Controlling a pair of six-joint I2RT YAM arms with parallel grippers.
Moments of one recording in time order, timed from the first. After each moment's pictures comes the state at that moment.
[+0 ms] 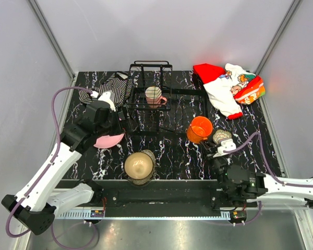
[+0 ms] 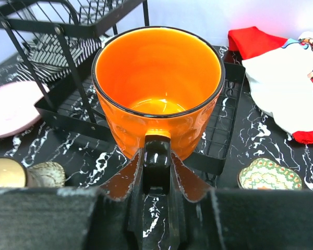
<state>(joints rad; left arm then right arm) -0.54 0.97 1.14 -0.83 -0.03 -0.62 1.50 0.38 0.36 0.06 1.18 0.04</state>
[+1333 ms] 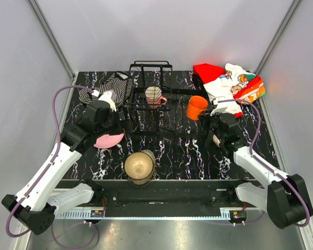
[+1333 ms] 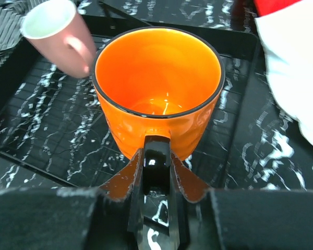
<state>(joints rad) -0.54 0.98 1.14 -0.82 -0.03 -0.57 0.35 1.08 0.52 0.34 0.00 0.18</state>
